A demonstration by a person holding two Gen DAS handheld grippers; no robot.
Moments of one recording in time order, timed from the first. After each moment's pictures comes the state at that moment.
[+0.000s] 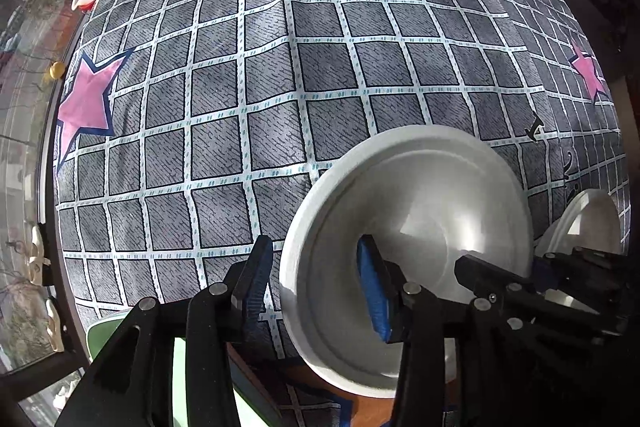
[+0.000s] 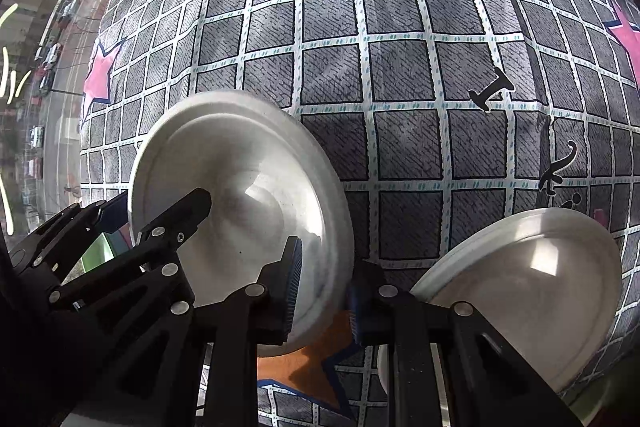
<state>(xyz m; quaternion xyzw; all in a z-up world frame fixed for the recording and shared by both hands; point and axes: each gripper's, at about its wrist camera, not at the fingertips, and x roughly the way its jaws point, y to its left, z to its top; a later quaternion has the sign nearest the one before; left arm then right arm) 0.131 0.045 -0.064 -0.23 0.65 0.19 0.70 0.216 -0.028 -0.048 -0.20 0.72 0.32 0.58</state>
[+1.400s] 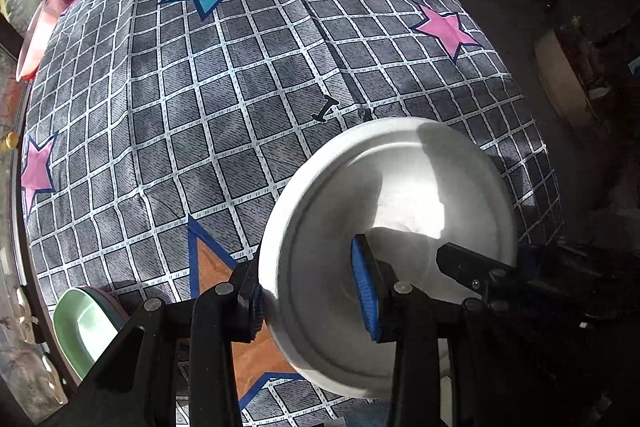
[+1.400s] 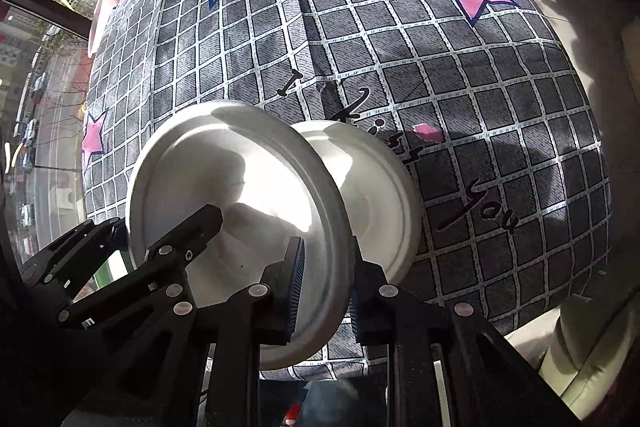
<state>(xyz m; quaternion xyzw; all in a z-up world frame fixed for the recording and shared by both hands) 0.166 -0.050 0.008 -0.19 0.62 0.07 0.76 0.247 -0.172 0.031 -0.12 0.71 0.23 0.66</state>
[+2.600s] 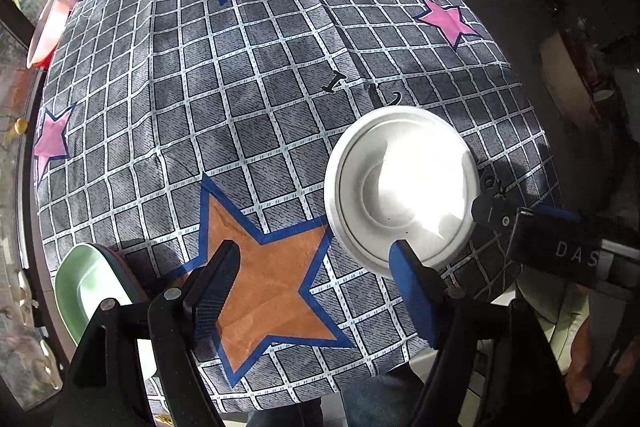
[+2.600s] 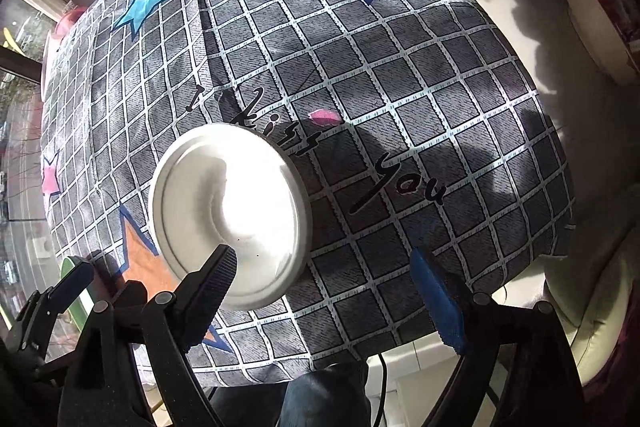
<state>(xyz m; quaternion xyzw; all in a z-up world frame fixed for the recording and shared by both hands) 0.128 -0.053 0.017 -0.19 0.63 0.09 0.75 0.254 -0.220 0.034 -0.10 0.71 0.14 0.69</state>
